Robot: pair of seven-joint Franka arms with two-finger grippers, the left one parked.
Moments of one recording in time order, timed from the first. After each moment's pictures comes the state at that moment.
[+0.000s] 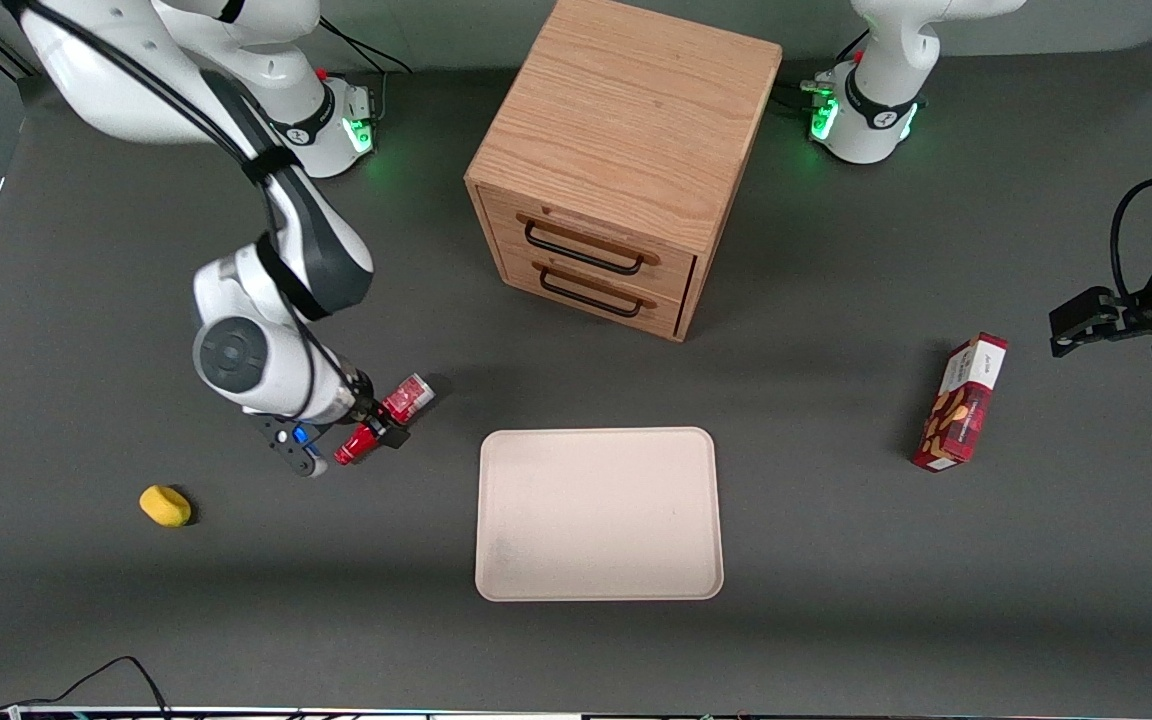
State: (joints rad) arm 0.04 0.51 0.34 -1.73 -0.14 2.08 1.26
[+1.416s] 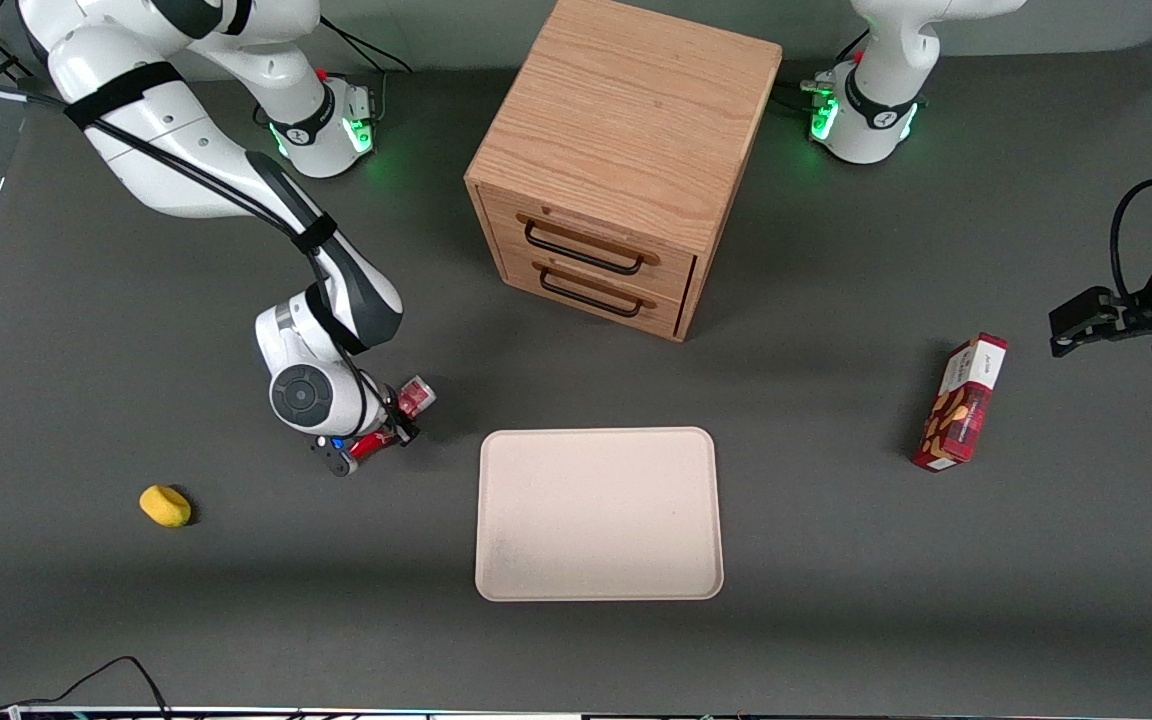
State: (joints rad) arm 0.04 0.65 0.31 -1.80 -0.17 2.20 1.31
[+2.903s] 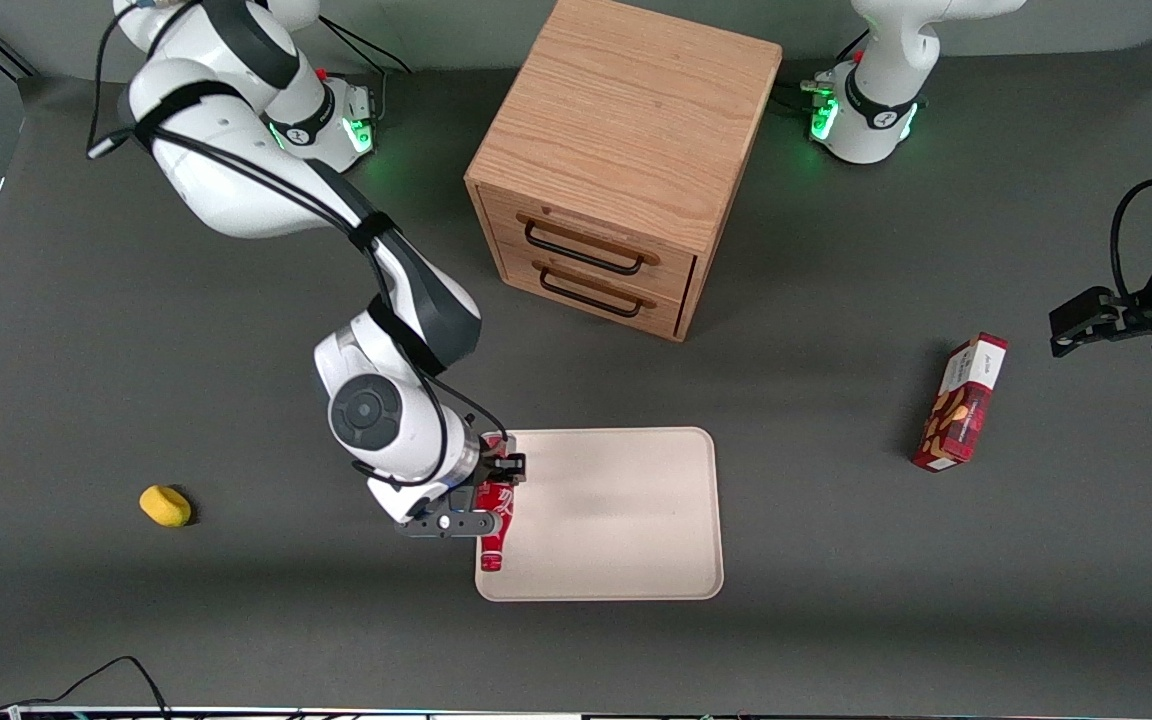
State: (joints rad) arm 0.22 0.96 0.41 -1.07 -0.20 2.05 0.57
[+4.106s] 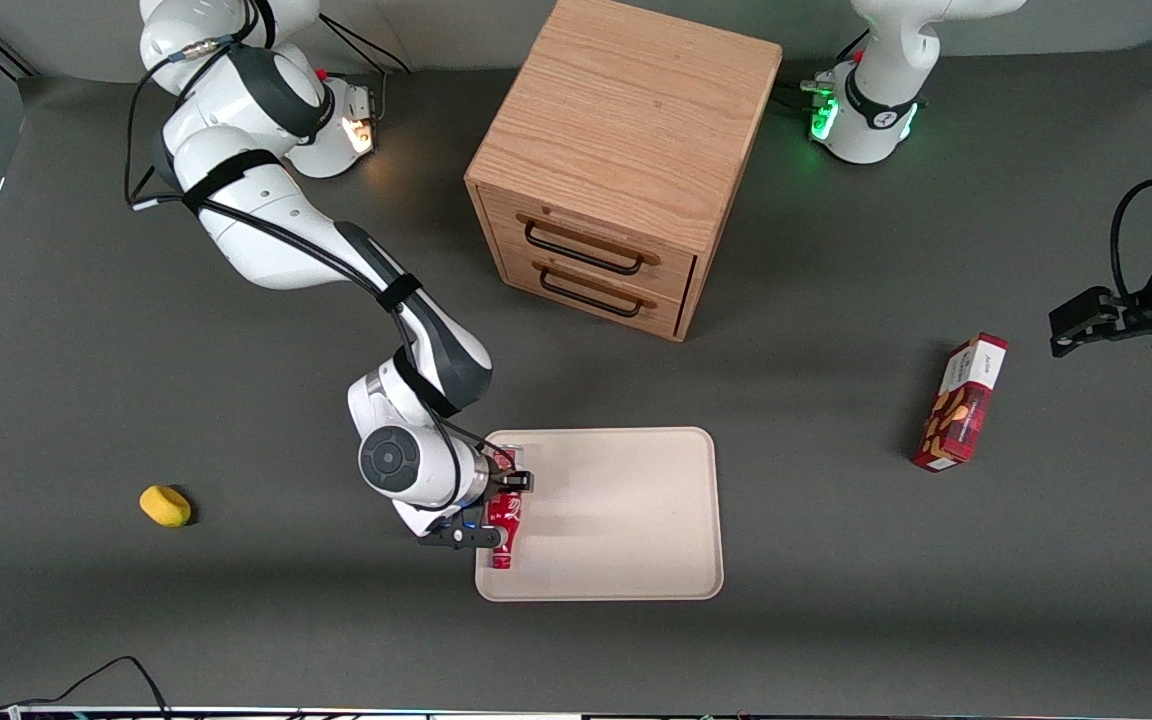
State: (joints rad) arm 0.24 1.10 0.36 -1.05 -0.15 2.13 0.55
